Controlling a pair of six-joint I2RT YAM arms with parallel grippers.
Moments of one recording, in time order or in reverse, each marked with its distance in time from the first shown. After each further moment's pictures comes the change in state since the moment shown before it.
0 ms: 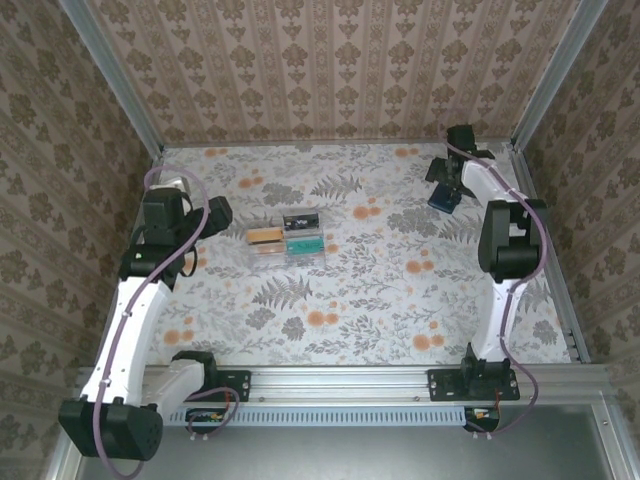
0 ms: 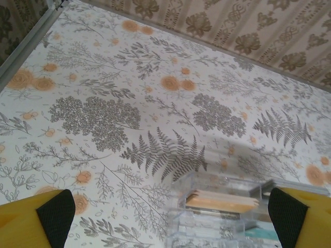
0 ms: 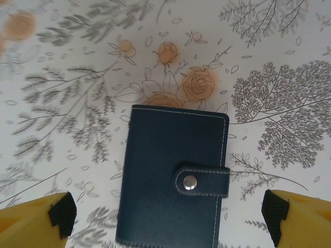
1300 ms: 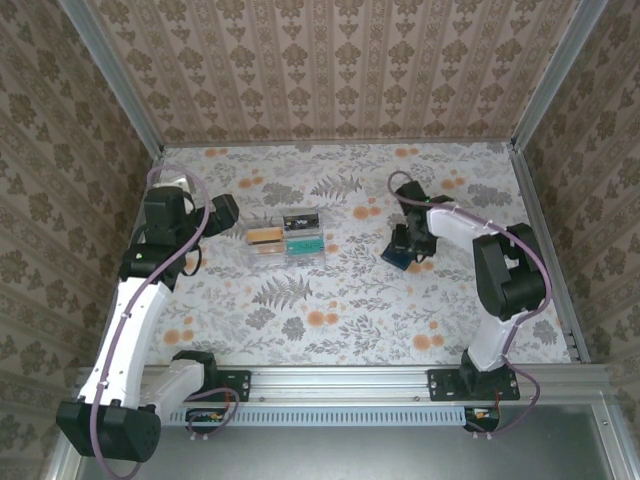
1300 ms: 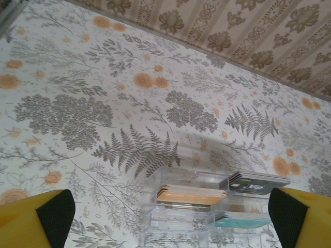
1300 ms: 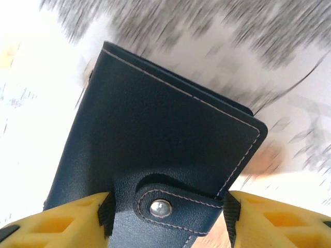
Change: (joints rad) left arm -0.025 0.013 0.014 0.018 0.072 -0.043; right arm 0.361 -0.348 -0.594 -0.072 -0.149 0.083
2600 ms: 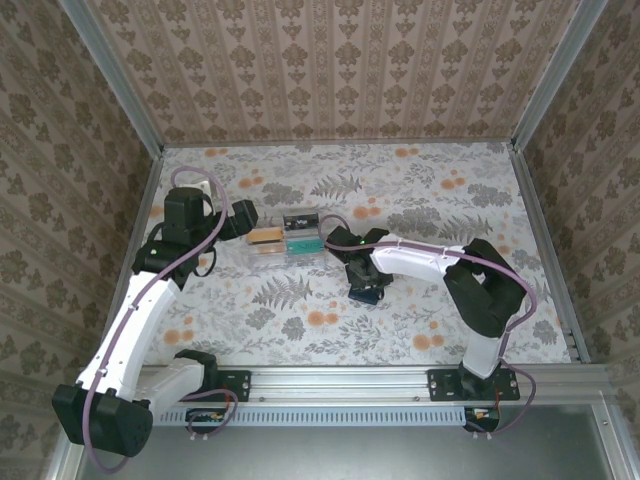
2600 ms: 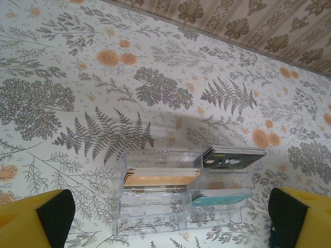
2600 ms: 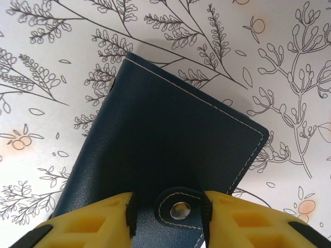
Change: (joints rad) left arm -0.111 0.034 -0.030 0.031 0.022 -0.011; right arm 0.467 0.031 0.047 -0.142 0.218 0.149
